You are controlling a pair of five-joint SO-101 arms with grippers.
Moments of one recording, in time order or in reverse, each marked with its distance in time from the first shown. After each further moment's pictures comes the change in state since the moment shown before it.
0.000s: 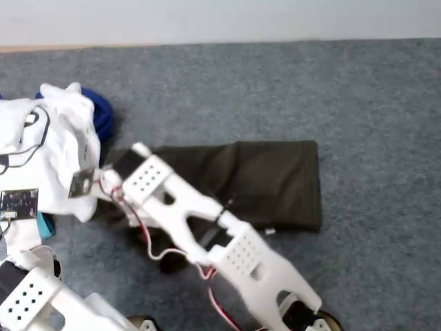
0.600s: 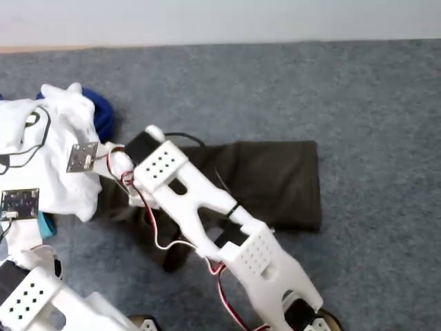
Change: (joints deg) left arm 0.0 0.0 0.0 0.0 0.0; right arm 2.9 -6.7 0.1 -3.4 0.0
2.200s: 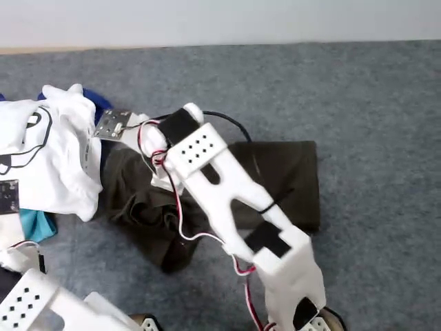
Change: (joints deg) left arm -3.3 0.0 -16.1 9.1 0.0; right arm 7.5 -20.9 14.9 4.3 -6.8
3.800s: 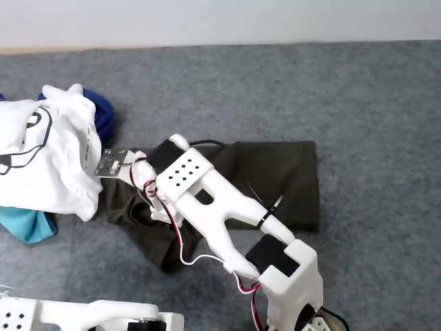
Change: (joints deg) left arm -29.3 -0.2 8.9 -5.5 -1.6; right arm -6.1 -4.0 20.8 -8.0 -2.6
